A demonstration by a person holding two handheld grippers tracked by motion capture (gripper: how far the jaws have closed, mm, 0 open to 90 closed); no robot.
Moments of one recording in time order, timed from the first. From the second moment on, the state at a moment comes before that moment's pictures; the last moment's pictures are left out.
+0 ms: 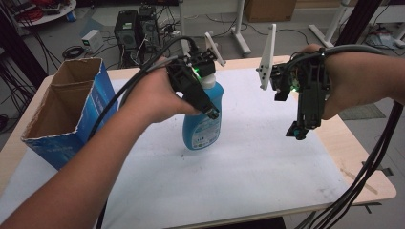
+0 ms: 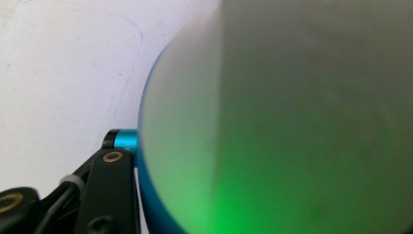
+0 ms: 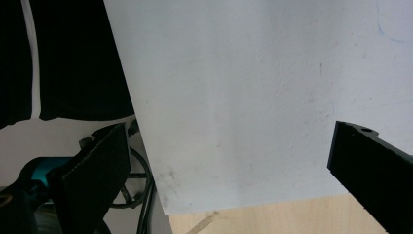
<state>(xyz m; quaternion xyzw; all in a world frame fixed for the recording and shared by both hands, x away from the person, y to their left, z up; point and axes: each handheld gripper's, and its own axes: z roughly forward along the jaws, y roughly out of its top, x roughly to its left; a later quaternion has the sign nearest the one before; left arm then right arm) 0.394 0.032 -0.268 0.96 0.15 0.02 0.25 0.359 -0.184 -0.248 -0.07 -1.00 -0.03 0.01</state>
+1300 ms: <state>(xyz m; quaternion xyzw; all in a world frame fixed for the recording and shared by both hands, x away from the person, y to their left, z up) 0.367 0.088 -0.296 0.96 -0.10 -0.03 0.26 0.362 -0.143 -0.250 -0.04 -1.00 -0.02 0.02</state>
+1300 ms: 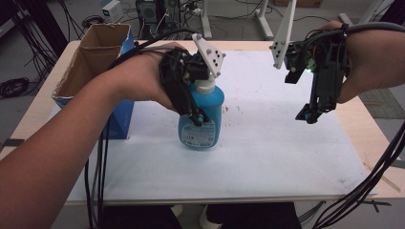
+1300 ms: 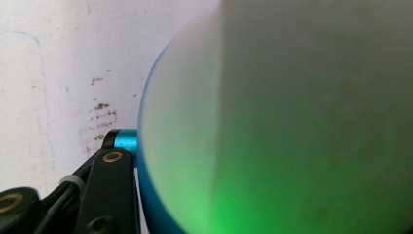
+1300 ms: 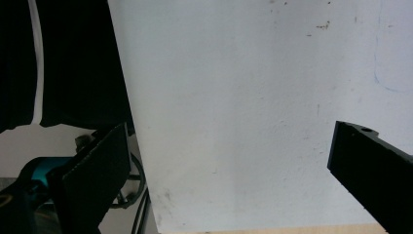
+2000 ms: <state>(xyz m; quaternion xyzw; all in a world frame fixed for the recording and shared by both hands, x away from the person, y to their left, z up) 0.361 0.091 -0.318 0.94 -0.15 -0.05 0.29 0.363 -0.143 -0.254 -0.04 -1.00 -0.02 0.02</state>
